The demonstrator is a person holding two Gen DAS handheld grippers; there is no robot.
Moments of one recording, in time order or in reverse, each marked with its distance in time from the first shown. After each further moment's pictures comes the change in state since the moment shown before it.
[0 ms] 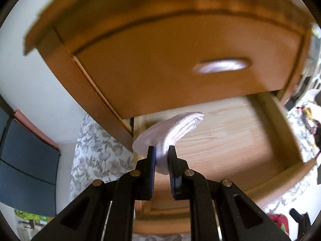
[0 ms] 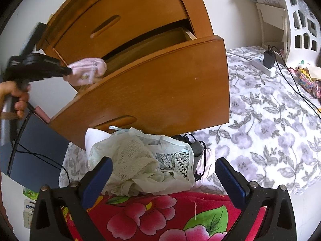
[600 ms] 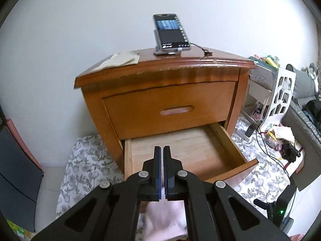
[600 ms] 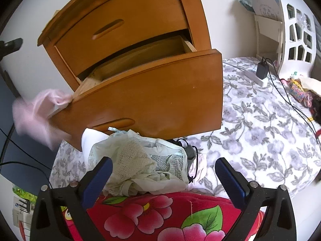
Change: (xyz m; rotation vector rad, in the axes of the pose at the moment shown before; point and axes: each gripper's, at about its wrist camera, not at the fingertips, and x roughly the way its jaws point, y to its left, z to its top) left arm -0.136 0.010 -0.058 -0.043 -0.297 -0.159; right arm -0.017 0.014 -0.001 -0.055 -0.046 -0.089
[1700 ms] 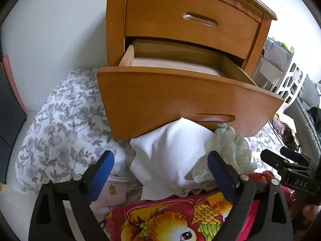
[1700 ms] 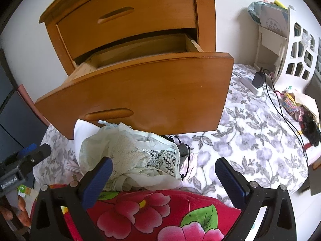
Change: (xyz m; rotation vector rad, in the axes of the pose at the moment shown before) left arm 0.073 0.017 -0.182 -0.209 0.174 -0.044; right arm 0.006 0.019 -0.003 -0.113 0.031 -0.097
